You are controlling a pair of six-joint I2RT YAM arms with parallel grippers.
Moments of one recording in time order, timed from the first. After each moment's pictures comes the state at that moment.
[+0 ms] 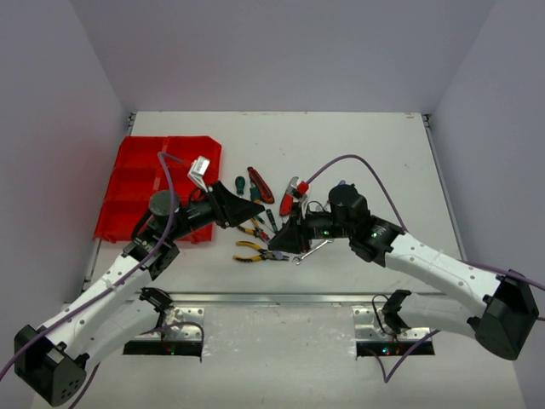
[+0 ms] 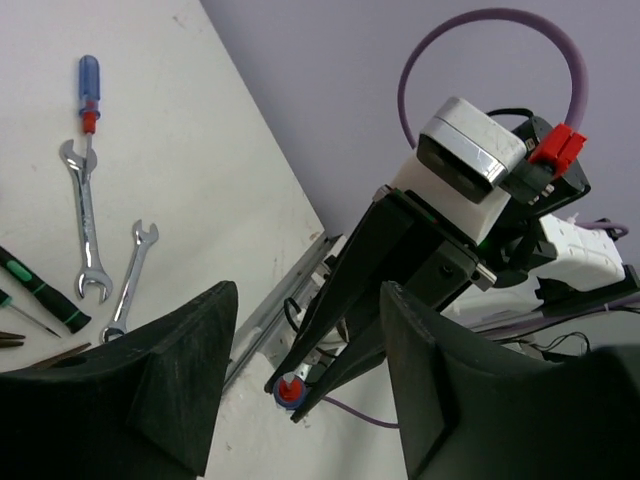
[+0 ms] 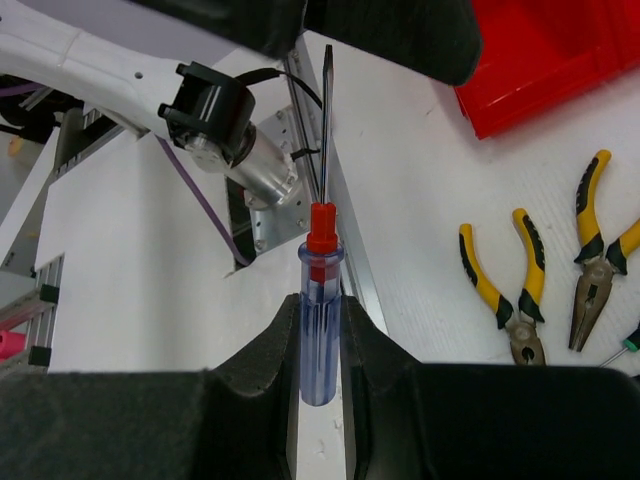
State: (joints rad) left arm -0.50 0.78 0.60 0.15 0.47 -0.94; right arm 0.81 1.09 0.71 0.06 -0.63 0.30
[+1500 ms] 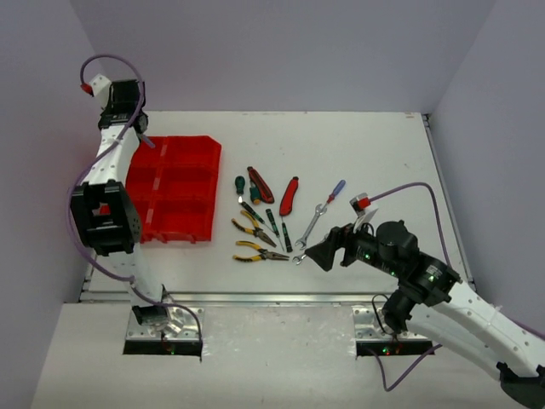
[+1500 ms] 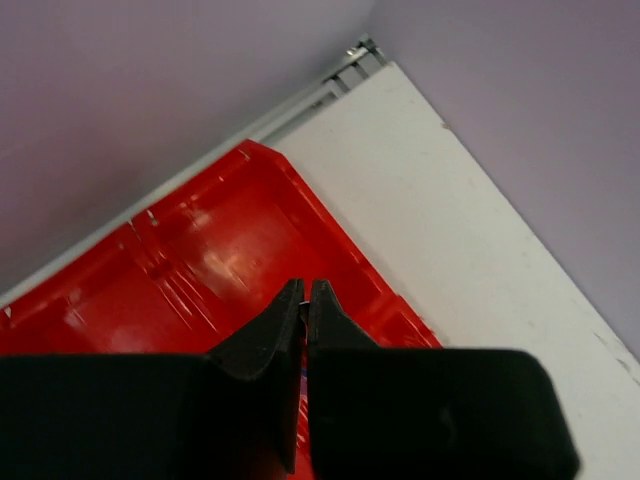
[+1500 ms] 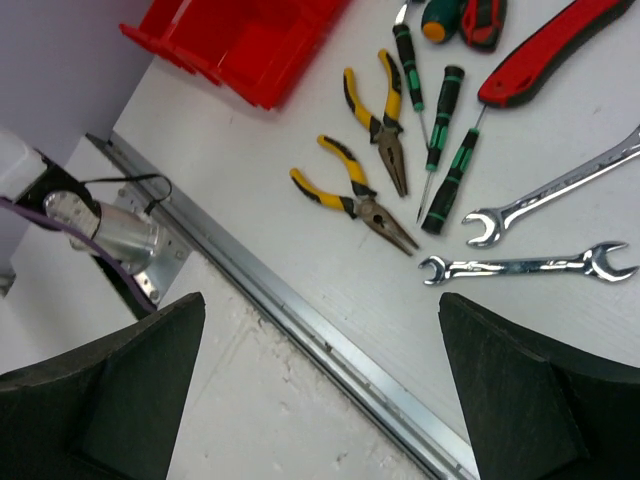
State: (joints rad) left arm 0.15 1.79 1.66 -0.42 -0.53 -0.62; right arm 0.81 0.55 0.56 -0.36 -0.02 0.50
